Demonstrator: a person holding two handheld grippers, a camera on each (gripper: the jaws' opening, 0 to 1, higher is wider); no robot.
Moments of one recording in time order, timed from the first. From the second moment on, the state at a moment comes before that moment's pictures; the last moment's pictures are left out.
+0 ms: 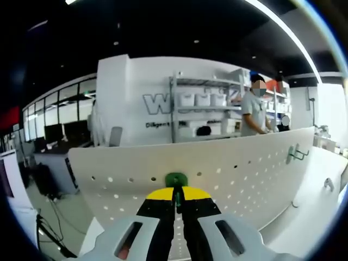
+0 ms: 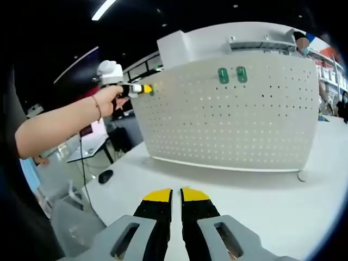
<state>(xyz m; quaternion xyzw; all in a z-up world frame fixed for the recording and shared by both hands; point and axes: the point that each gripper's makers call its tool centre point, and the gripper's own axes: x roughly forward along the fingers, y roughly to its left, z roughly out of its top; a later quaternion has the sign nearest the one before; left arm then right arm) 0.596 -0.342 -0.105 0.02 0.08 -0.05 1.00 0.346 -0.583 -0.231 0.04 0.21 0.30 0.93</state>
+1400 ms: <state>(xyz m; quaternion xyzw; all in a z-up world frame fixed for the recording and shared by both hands) 0.427 -0.463 -0.138 0.01 0.13 -0.25 0.96 0.368 -0.543 -0.146 0.06 0.11 0.33 0.93</state>
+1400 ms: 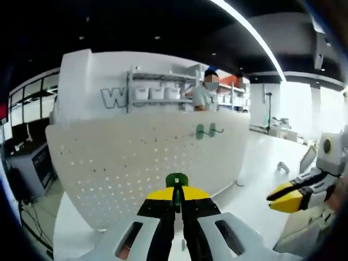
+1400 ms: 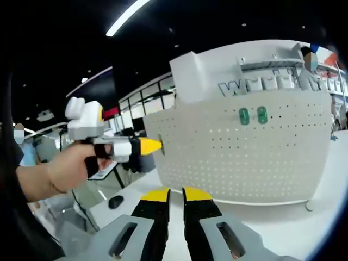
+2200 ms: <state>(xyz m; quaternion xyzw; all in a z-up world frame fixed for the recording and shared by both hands) 0.348 -0.522 -0.172 0.03 0.17 -0.34 0.92 0.361 -0.525 -0.160 0.12 0.17 0.37 0.91</state>
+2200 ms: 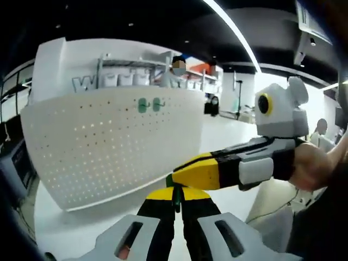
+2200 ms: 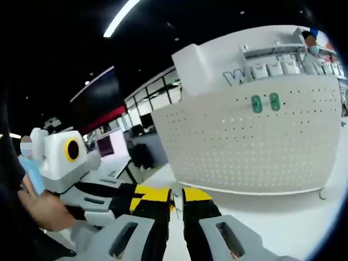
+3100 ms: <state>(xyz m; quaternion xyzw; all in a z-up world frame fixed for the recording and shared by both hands) 0.343 -0.516 -0.201 -0.04 0.23 -0.41 0.88 0.373 -0.554 -0.153 0.08 0.16 0.37 0.91</state>
